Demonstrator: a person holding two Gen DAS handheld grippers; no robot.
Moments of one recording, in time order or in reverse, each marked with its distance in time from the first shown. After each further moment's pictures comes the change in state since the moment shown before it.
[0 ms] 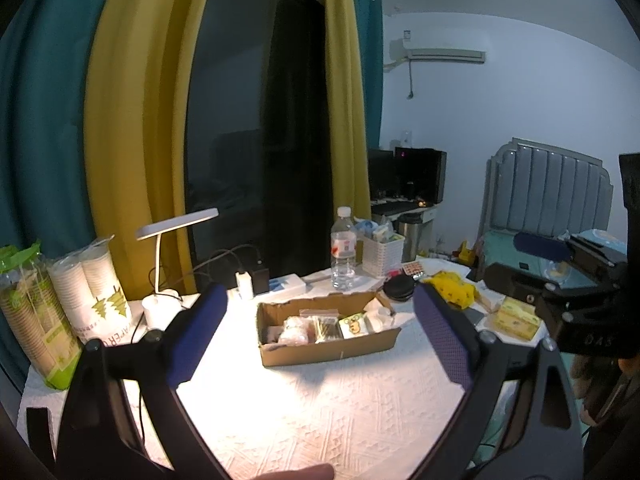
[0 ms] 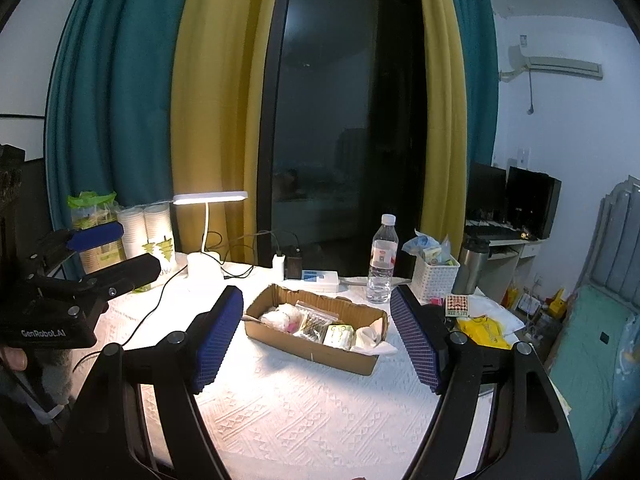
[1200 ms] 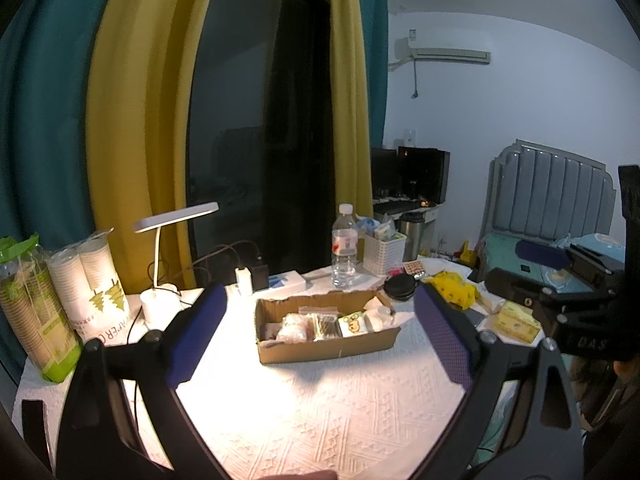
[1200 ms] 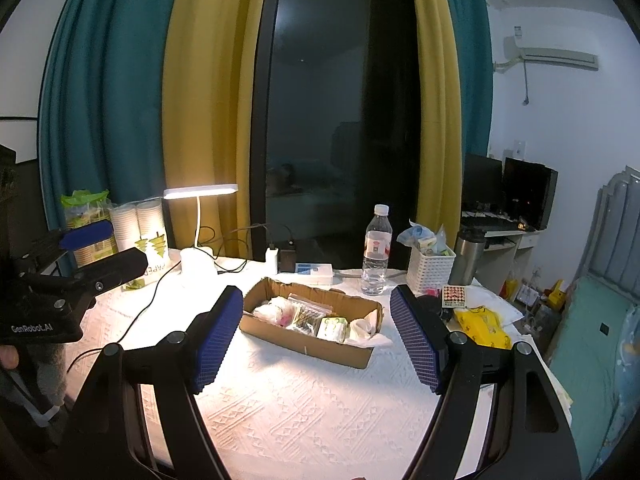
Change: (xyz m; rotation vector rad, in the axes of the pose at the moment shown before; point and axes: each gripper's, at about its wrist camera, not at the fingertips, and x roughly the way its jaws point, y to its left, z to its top) left arm 0.009 -0.004 -0.005 -0.023 0.006 0.014; right arm 0.006 -0.009 -0.007 0.022 0.020 -0.015
